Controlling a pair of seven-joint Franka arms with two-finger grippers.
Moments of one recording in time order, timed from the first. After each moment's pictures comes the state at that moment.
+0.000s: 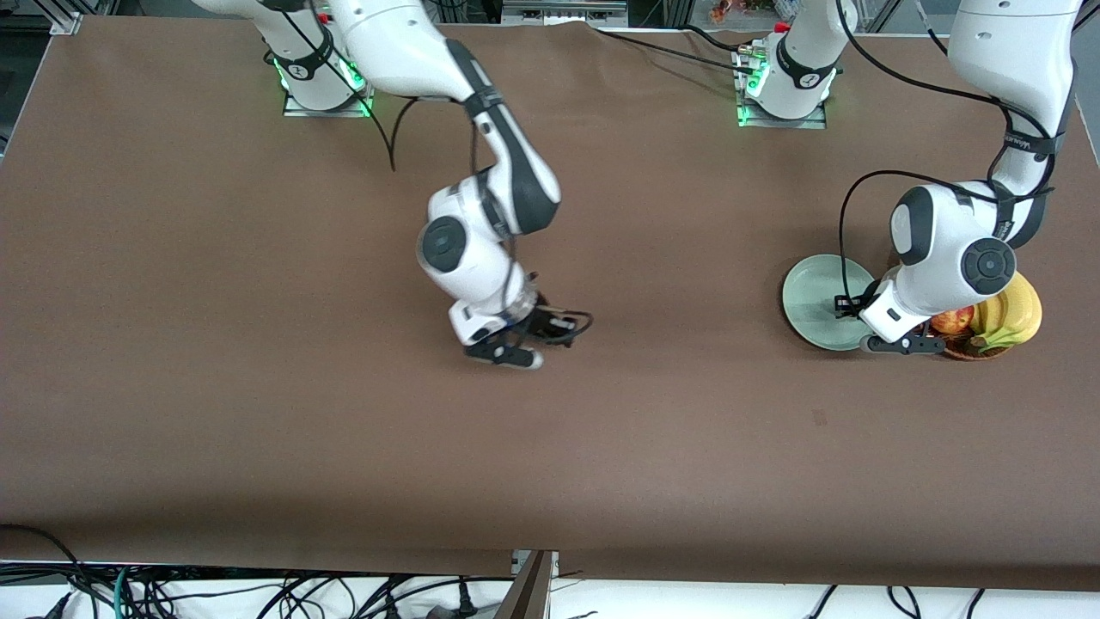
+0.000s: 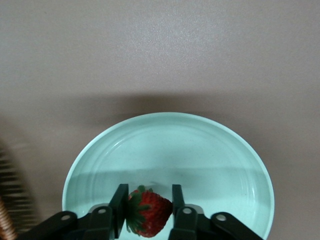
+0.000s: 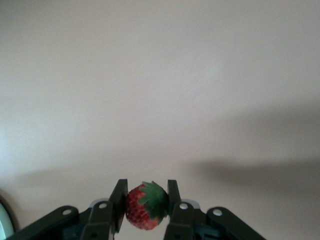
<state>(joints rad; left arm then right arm) -0.01 0.41 0.08 -2.10 -0.02 2.36 0.09 1.05 0.93 -0.45 -1.28 0.83 2.42 0.57</state>
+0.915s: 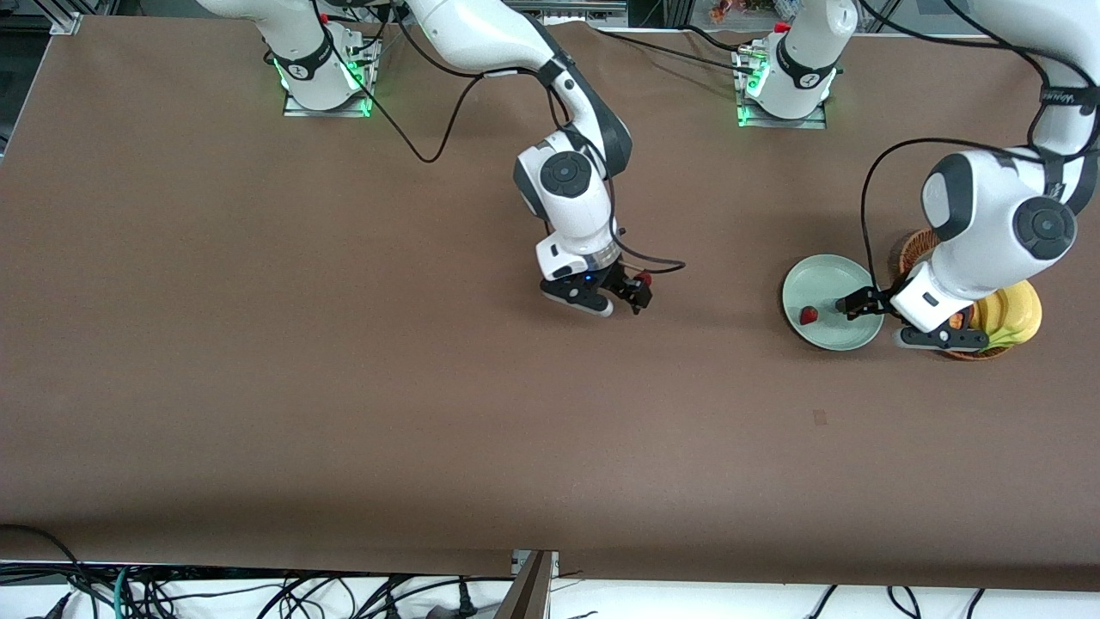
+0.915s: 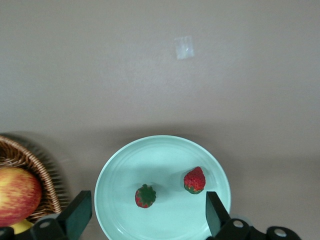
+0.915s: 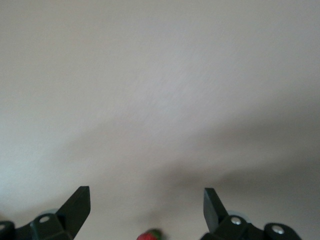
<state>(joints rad) -0.01 0.23 0.07 -2.07 -0.02 2.29 0.11 1.23 1.00 -0.62 -1.18 0.71 2.29 0.97</state>
